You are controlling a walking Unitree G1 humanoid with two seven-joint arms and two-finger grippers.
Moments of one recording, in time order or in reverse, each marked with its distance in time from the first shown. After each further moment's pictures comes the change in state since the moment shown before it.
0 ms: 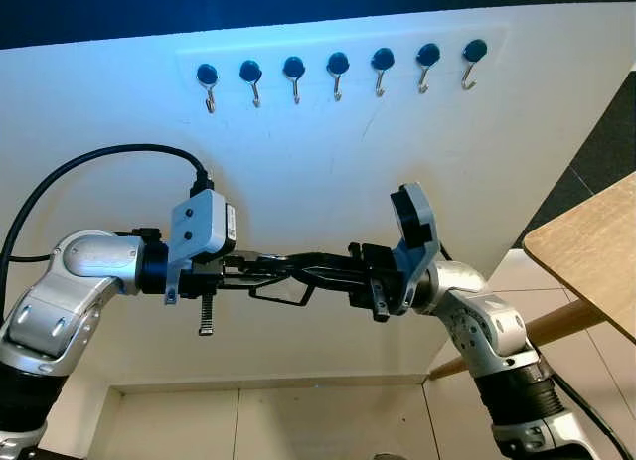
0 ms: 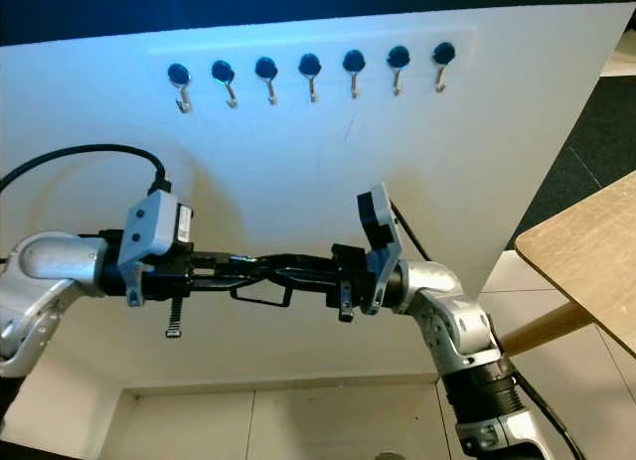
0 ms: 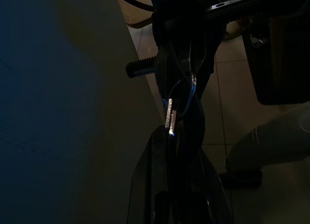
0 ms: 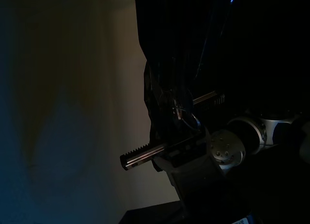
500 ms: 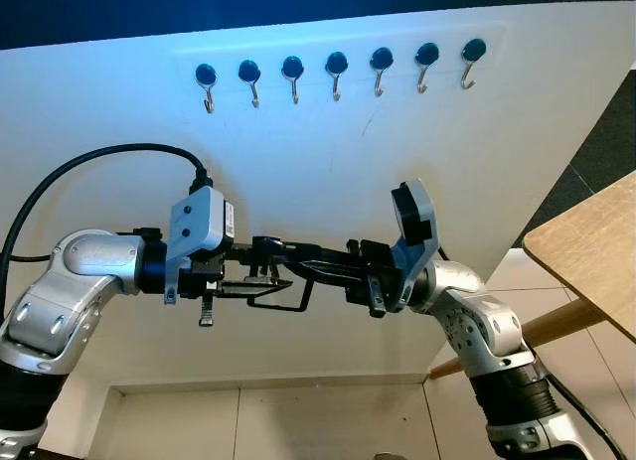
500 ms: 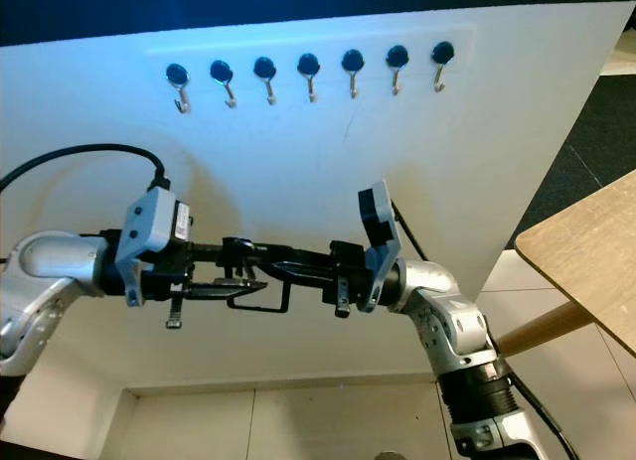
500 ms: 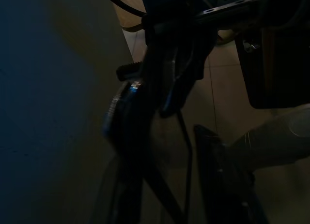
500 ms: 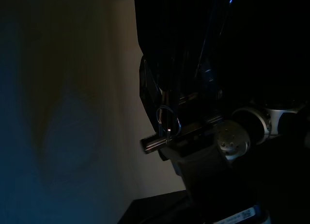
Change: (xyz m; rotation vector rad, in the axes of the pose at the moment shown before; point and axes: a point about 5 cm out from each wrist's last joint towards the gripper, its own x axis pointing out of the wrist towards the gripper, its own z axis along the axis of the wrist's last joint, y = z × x) left arm 0.000 0.000 0.001 -0.023 -0.021 -0.019; right arm 0.002 -0.001 0.002 -0.001 -0.039 -0.030
